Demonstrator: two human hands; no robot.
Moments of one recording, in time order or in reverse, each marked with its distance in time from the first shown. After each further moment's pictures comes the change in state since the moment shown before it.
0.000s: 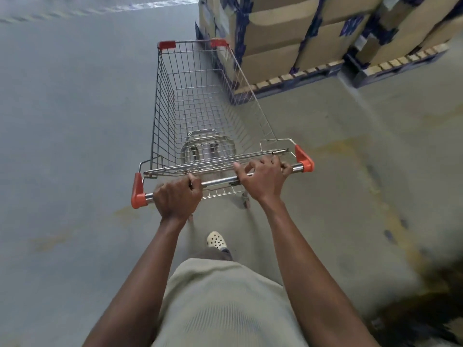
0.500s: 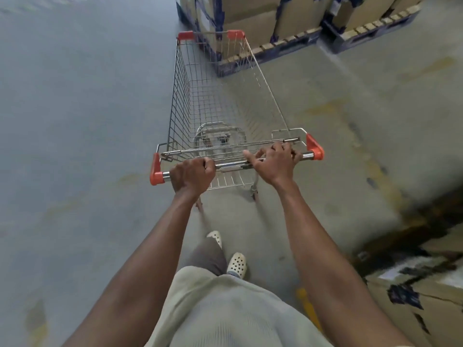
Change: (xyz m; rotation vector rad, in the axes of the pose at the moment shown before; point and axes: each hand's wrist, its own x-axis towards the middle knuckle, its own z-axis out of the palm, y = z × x) left_hand -0.218 0.031 -0.079 -0.018 -0.315 0.020; right_hand -0.248 0.090 -0.060 0.020 -0.105 0.091
